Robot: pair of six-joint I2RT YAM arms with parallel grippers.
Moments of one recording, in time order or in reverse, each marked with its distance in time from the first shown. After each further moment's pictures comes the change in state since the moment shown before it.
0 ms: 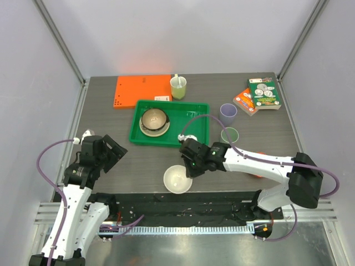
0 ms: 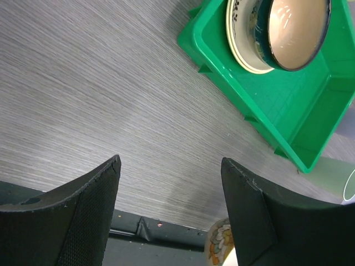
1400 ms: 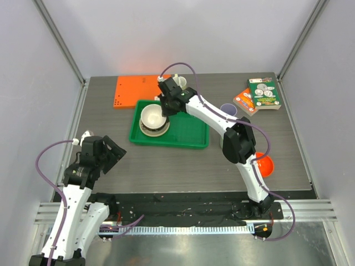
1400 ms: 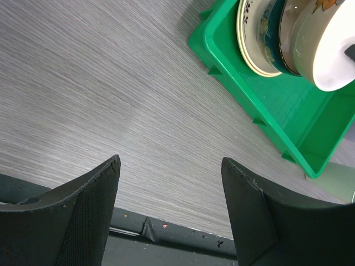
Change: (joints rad) left arm 0.000 -0.003 0.000 -0.022 -0.031 0.000; right arm -0.329 0.848 1.156 -0.064 0.006 -0.254
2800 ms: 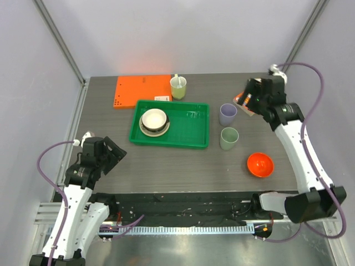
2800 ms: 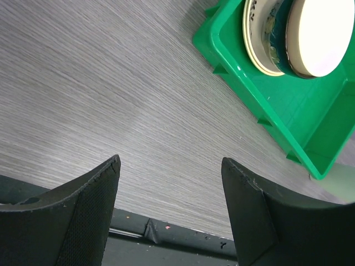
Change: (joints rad) left arm 0.000 -0.004 -0.024 0.011 0.000 0.001; right arm -0.552 -0.971 -0.733 0.024 0.109 0.118
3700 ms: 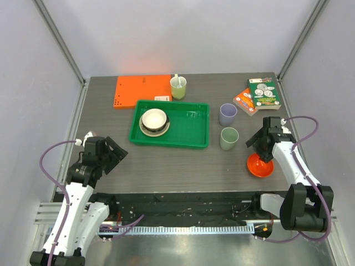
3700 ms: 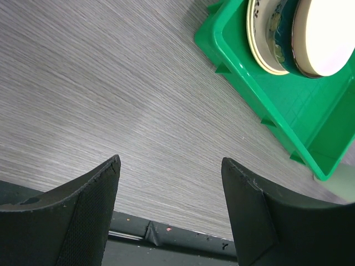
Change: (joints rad) left arm 0.000 0.021 -0.027 0.035 0.010 0.004; right arm -0.265 -0.126 -0.624 -0.010 -0.019 0.261
